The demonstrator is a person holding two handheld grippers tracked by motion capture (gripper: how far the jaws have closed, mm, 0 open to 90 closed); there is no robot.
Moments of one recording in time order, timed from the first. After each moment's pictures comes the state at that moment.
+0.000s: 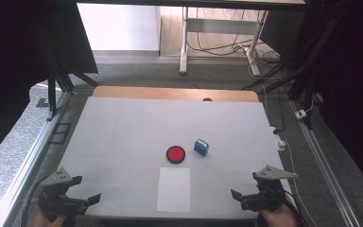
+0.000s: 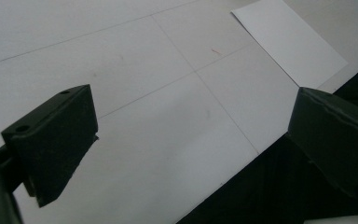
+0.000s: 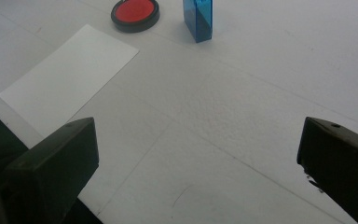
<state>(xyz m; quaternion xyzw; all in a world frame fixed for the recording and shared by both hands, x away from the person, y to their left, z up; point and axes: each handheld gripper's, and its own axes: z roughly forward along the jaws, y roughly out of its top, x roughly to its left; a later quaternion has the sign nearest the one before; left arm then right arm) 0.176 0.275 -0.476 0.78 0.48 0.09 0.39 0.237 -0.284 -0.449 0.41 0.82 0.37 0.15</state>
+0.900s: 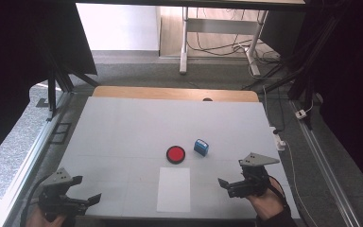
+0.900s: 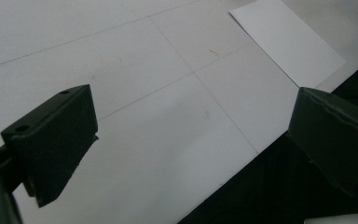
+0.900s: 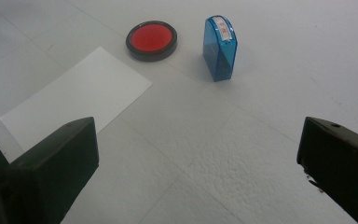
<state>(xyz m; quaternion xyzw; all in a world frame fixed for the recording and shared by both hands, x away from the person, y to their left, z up) 0.176 0.275 -0.475 0.79 0.47 0.09 0.39 0.270 -0.250 -0.444 0.36 0.84 0.38 0.15</state>
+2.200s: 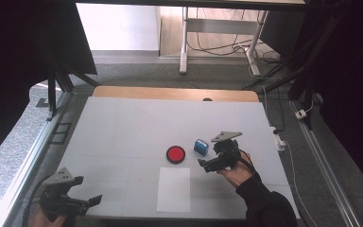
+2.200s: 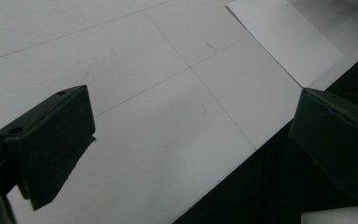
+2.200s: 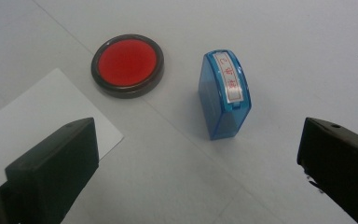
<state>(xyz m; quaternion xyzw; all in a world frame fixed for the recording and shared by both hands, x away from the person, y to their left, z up) 0.179 0.273 -0.476 0.79 0.47 0.08 0.38 0.352 -0.188 -0.467 0.34 0.87 0.33 0.14</state>
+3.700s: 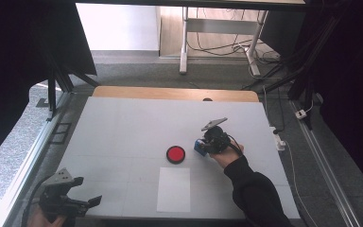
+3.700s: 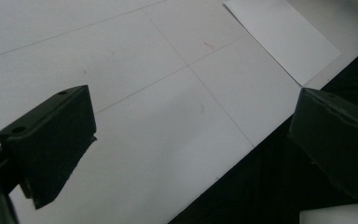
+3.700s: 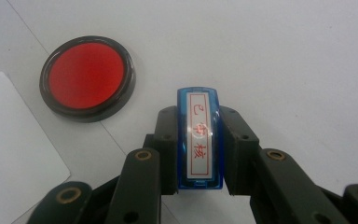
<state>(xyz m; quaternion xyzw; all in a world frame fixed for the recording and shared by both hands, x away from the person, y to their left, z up) 0.177 0.274 -0.477 0.79 0.46 0.08 0.38 0.410 -0.167 -0.484 0.31 0.90 0.29 0.12</state>
